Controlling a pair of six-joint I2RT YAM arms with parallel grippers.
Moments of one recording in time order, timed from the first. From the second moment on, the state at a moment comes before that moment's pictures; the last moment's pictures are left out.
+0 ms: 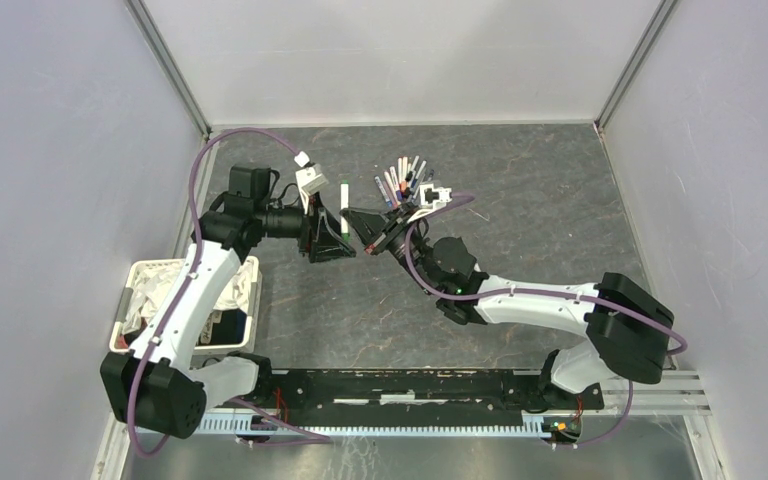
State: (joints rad) left arm -0.22 1.16 1.08 -0.65 1.07 0.26; right arm 1.08 1.47 0.83 0.96 0.34 0.67
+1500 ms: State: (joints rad) left arm -0.25 0.81 0.93 -1.06 0.41 1.48; right arm 0.88 1.73 1.41 -0.18 -0.62 0.59
